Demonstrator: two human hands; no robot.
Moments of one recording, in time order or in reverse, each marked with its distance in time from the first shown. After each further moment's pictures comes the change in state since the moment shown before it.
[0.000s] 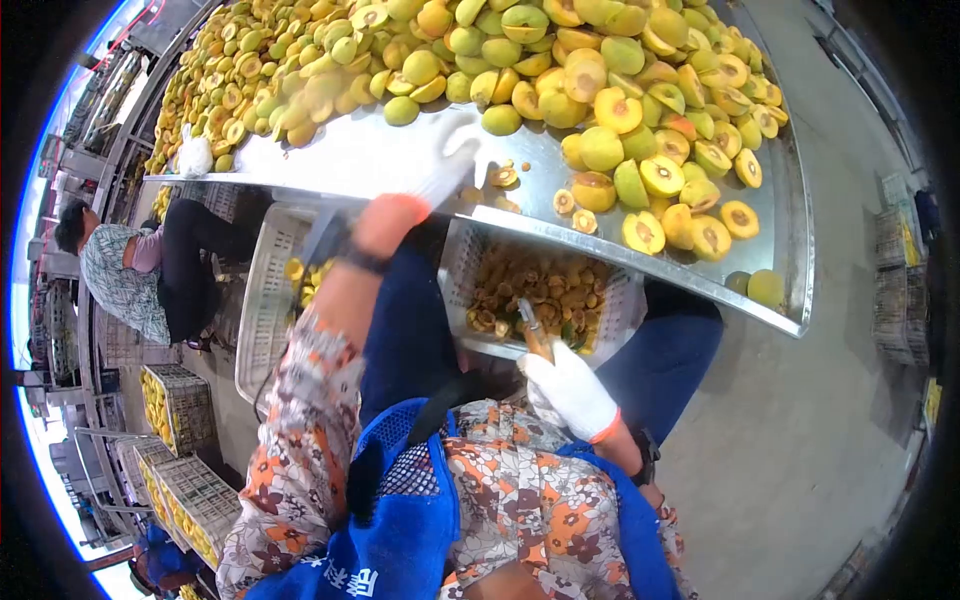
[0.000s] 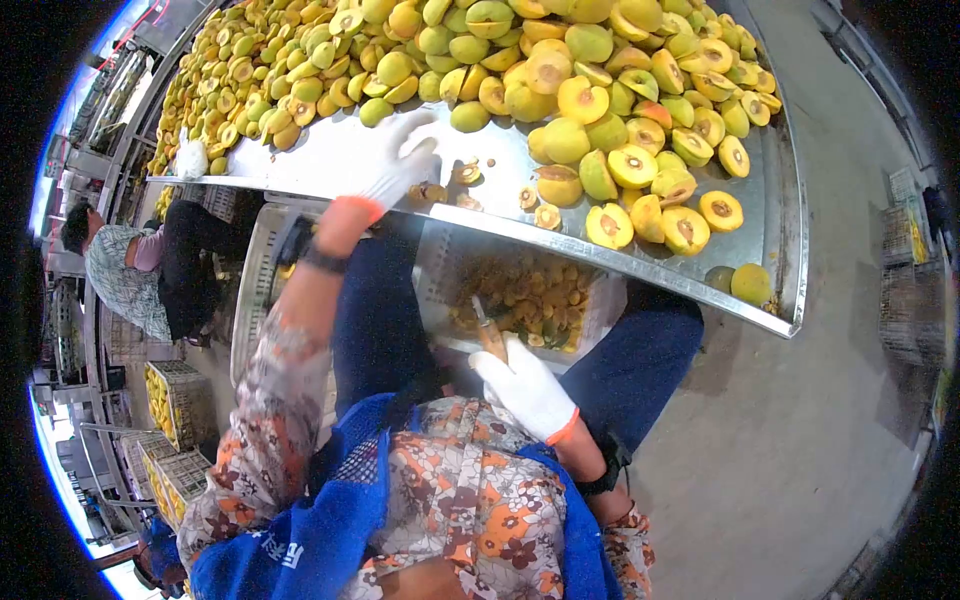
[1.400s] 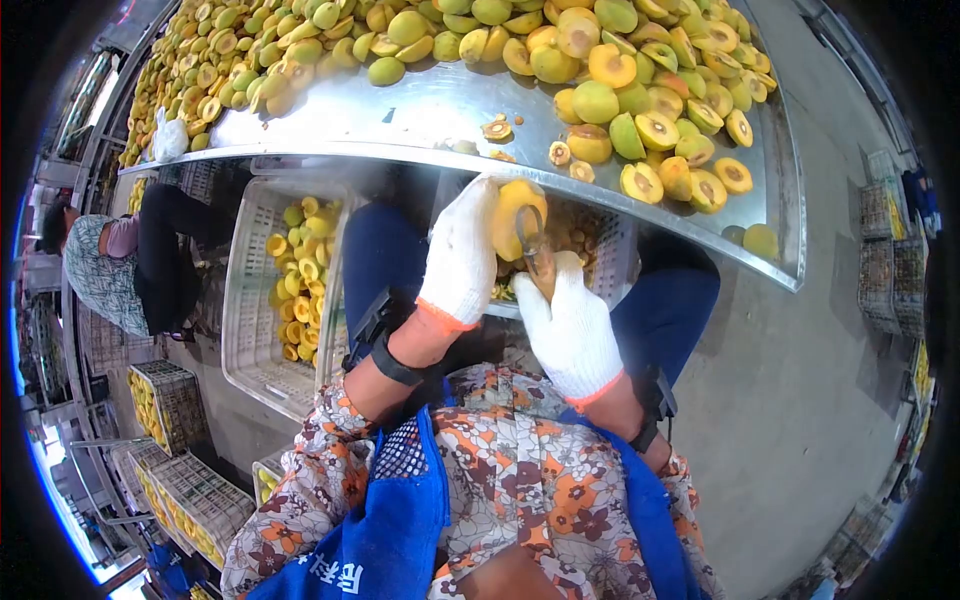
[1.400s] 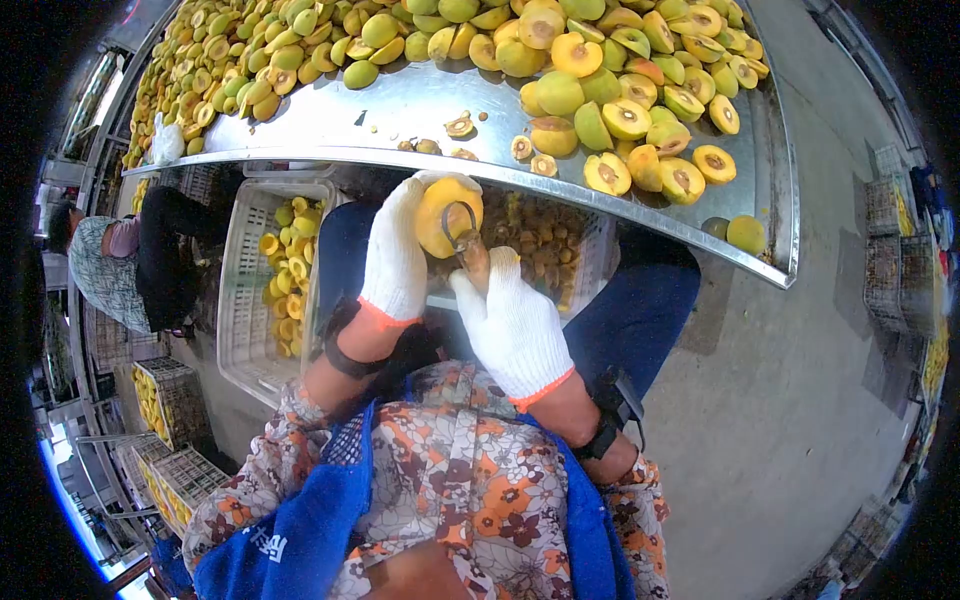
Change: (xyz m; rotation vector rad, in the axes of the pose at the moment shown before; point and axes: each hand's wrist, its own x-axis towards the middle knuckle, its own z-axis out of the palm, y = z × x) left_hand -0.122 0.124 -0.012 -1.122 -0.047 -0.409; right_hand -0.008 -0.028 0.033 -1.083 0.483 -0.823
